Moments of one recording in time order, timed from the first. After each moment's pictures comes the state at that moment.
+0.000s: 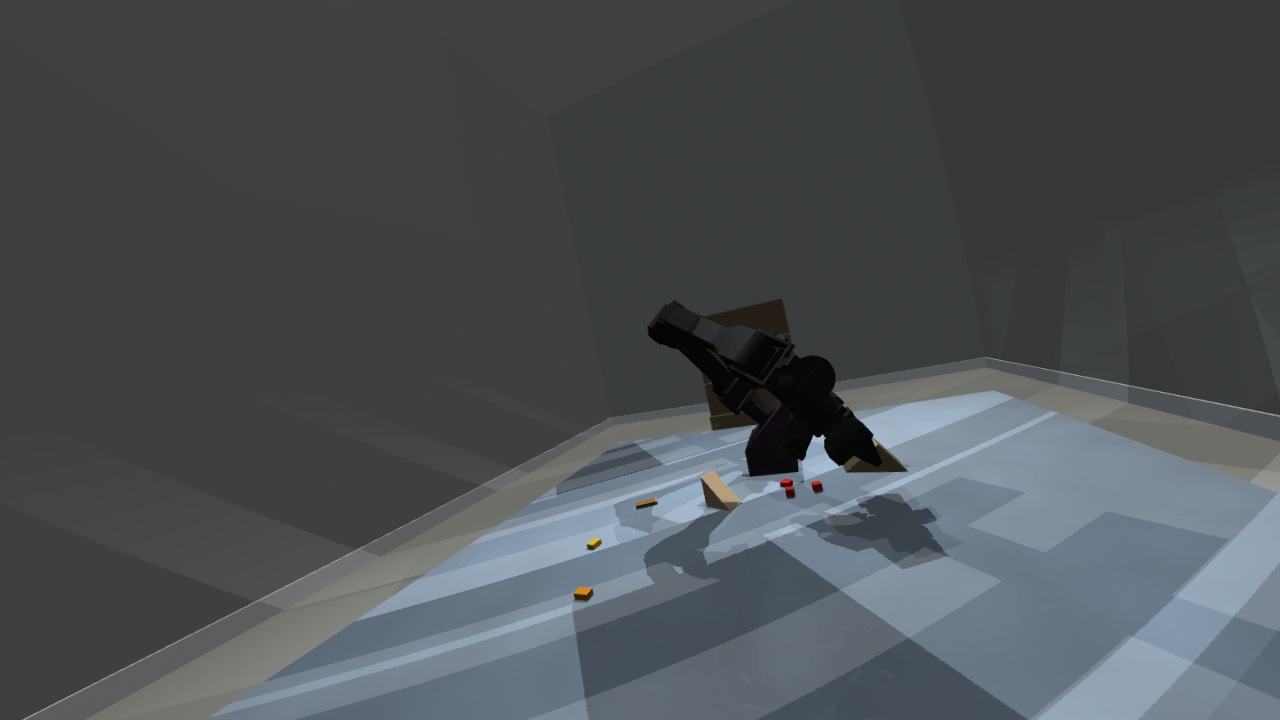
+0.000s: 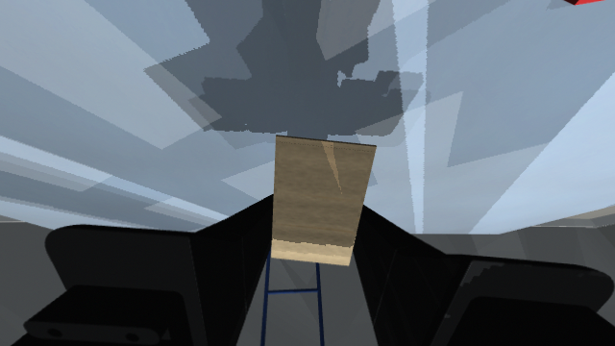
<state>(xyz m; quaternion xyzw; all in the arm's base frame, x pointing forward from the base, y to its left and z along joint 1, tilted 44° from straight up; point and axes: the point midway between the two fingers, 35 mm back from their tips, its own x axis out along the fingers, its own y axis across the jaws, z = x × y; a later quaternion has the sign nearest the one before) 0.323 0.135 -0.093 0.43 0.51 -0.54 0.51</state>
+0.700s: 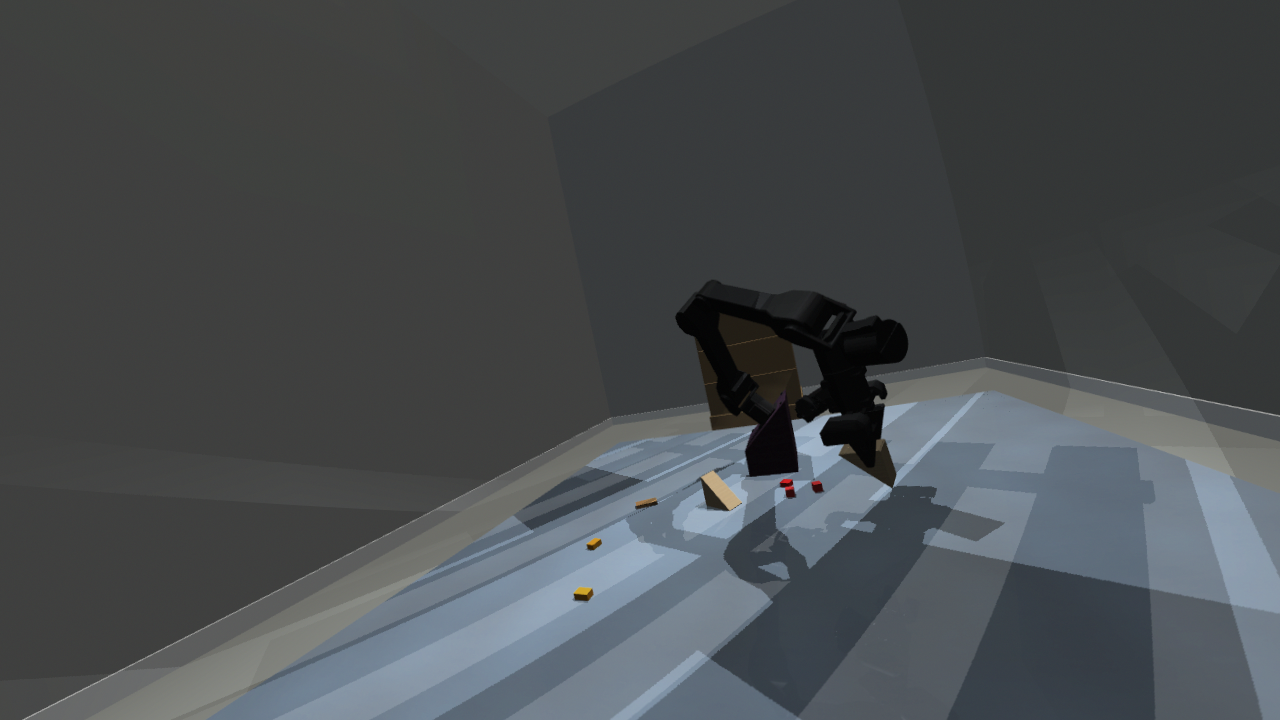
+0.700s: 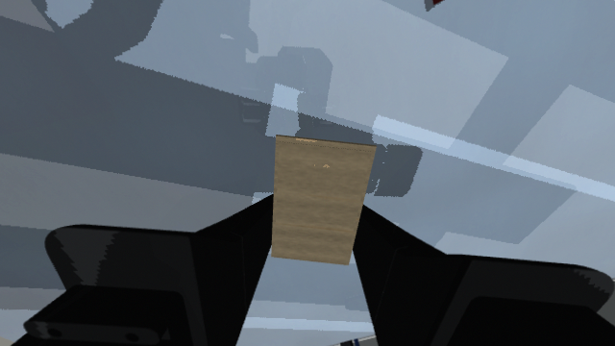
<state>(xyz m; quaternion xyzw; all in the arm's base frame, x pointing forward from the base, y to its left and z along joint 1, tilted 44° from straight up) 0.319 0.148 -0.099 0.43 0.22 -0.68 0.55</state>
